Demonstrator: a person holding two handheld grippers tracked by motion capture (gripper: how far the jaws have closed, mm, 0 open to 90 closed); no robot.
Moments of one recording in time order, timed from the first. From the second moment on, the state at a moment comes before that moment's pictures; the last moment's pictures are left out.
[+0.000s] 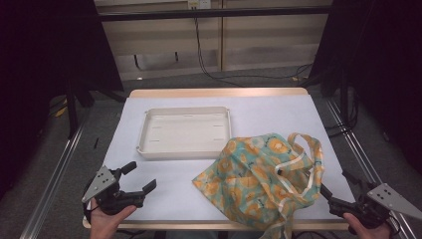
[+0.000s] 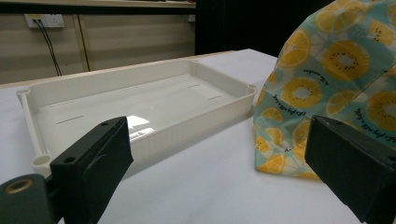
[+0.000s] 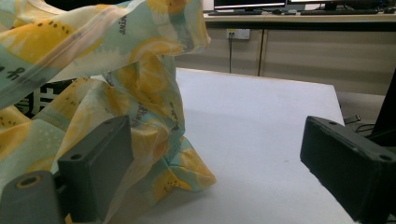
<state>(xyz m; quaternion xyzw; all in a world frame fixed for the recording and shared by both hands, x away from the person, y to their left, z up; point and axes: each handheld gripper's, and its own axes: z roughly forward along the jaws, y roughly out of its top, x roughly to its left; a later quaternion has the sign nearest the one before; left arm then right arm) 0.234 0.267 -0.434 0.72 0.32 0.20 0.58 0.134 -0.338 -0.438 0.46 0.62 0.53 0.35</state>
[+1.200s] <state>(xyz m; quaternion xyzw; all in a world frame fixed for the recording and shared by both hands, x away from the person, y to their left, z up) 0.221 0.214 -0.421 0.78 0.23 0.13 0.56 0.127 -0.325 -0.394 0.39 0.66 0.58 0.28</state>
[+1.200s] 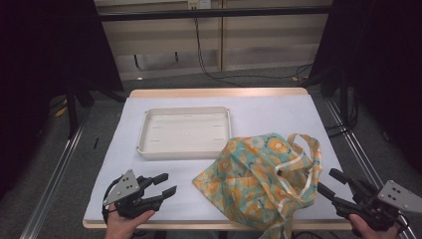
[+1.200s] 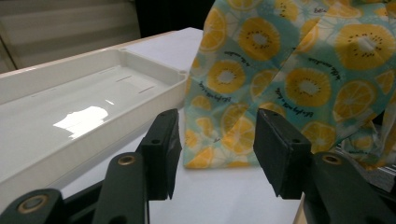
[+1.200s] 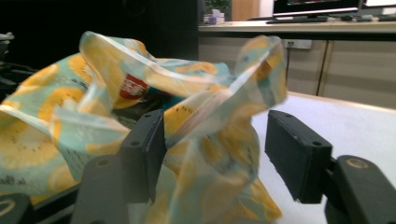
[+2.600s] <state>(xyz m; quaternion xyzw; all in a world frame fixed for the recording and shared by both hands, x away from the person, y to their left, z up) 0.242 0.057 -0.358 0.79 0.08 0.04 0.61 0.219 -0.258 -0.363 0.33 0.71 0.59 0.21</state>
